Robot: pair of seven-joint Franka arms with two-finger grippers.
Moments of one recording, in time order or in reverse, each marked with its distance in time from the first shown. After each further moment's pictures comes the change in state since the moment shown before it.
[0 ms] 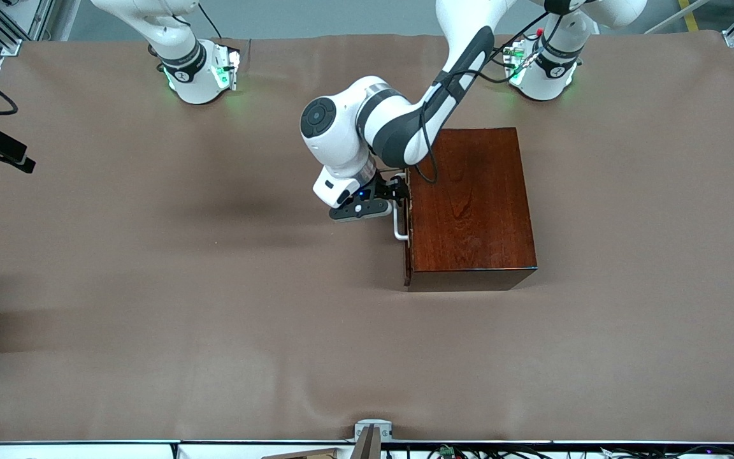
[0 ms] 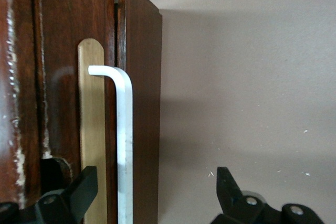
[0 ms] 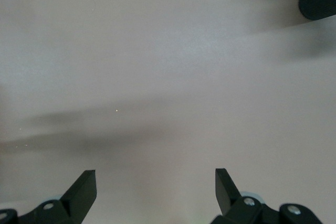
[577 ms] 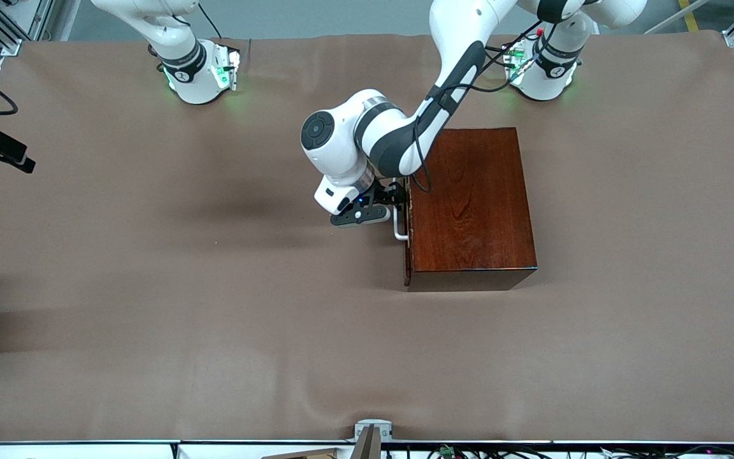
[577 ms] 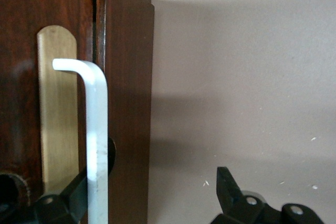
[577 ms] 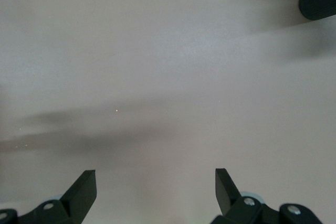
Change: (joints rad) left arm -0.004 0.041 -0.002 0.001 0.000 0.045 -0.054; right arm 0.000 0.000 0.000 0.000 0.000 0.000 0.000
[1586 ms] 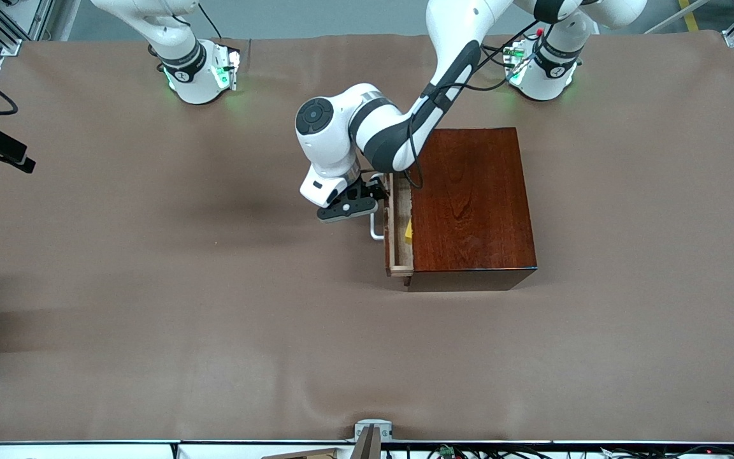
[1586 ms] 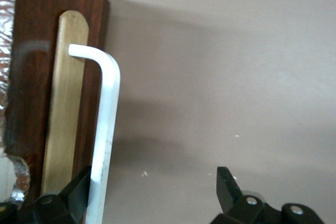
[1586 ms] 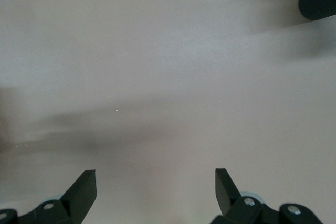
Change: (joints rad) left arm -0.002 0.002 -0.039 0.006 -0.050 0.159 -0.080; right arm 0.000 0.000 0.000 0.000 0.000 0.000 0.000
